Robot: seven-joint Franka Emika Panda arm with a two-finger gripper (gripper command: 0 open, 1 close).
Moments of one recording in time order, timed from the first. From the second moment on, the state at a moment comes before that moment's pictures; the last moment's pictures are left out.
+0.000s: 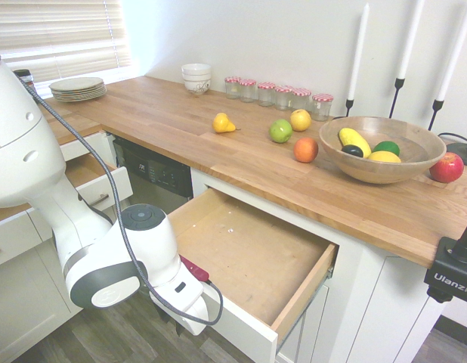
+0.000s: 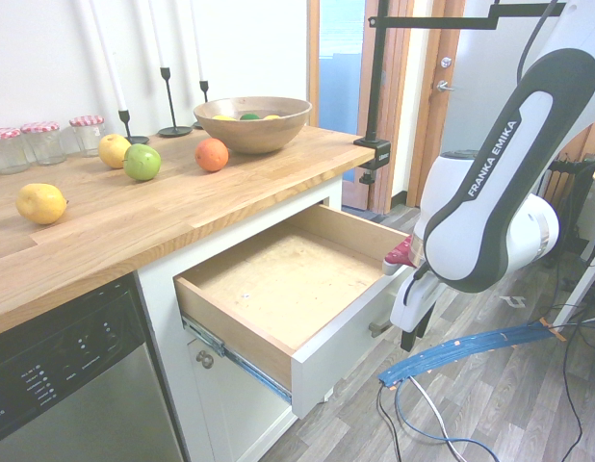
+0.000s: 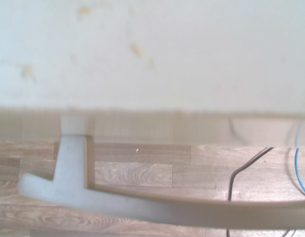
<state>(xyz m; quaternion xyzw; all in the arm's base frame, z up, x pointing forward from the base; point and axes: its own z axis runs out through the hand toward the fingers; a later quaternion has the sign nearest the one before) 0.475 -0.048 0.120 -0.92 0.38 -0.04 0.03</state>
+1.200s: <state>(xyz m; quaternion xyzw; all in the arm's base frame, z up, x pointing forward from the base) 0.524 -0.053 0.139 -0.92 0.39 -0.10 0.05</state>
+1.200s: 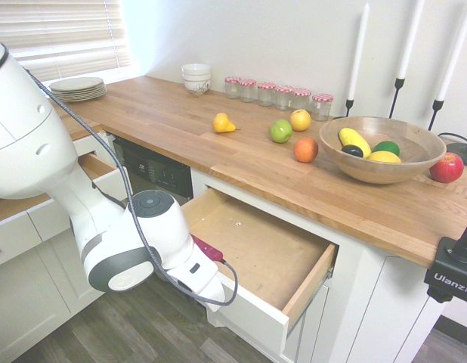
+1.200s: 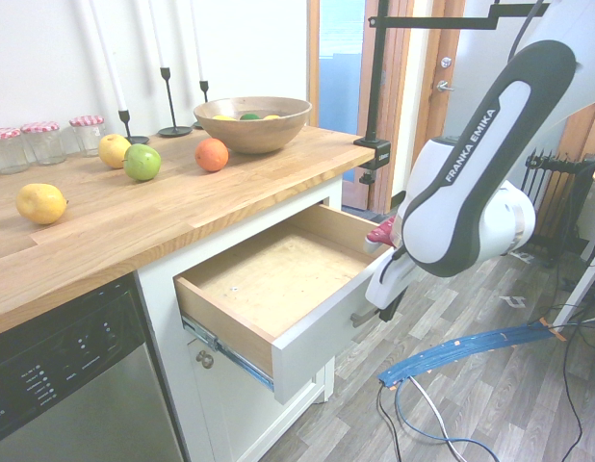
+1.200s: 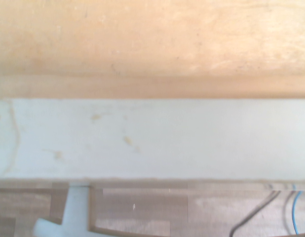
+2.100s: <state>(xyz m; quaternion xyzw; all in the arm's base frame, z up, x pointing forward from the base) 0.667 -0.055 0.153 -0.91 0.39 -0.10 0.06</state>
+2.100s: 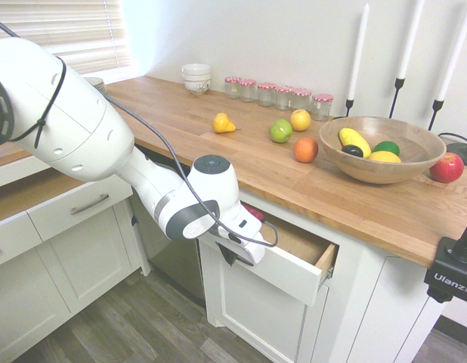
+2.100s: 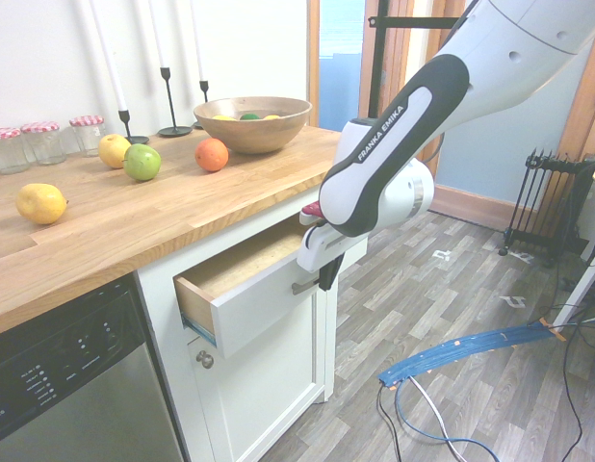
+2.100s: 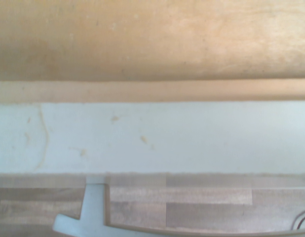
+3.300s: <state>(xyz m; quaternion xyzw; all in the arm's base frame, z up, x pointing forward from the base) 0.747 -0.049 0.146 -0.91 0.40 -0.09 0.04</state>
